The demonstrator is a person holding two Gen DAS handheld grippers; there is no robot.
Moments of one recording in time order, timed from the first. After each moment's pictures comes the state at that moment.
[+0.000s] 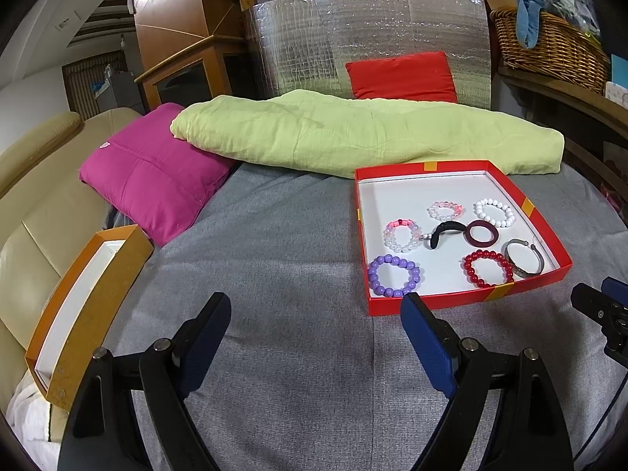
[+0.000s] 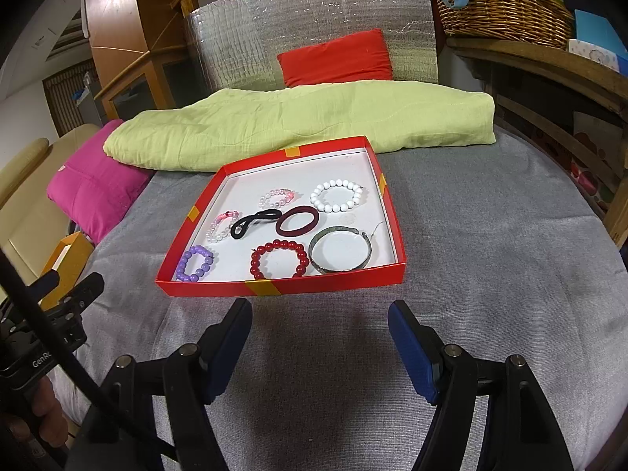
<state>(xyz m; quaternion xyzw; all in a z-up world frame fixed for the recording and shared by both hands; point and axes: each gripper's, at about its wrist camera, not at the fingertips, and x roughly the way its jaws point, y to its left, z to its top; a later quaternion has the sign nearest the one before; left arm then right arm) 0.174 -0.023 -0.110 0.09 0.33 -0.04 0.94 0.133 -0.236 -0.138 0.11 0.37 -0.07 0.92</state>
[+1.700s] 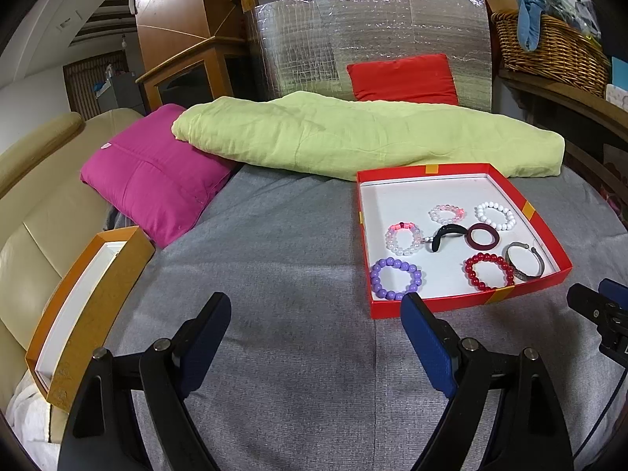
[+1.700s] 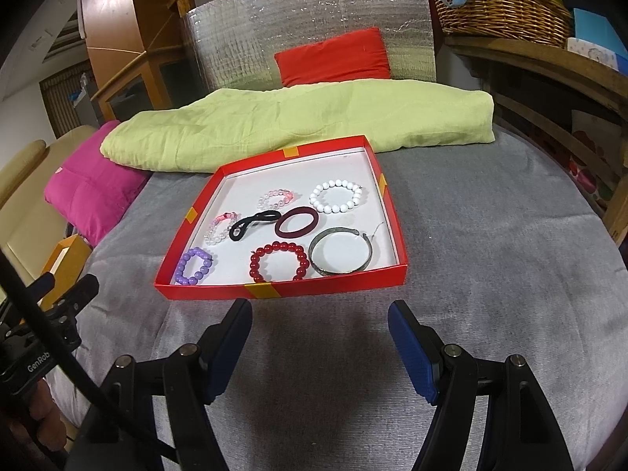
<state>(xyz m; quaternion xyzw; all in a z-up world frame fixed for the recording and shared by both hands) 0.175 -0.021 -0.108 0.09 0.33 -0.04 0.94 0.138 -0.234 -0.139 0.11 0.37 -0.07 0.92</state>
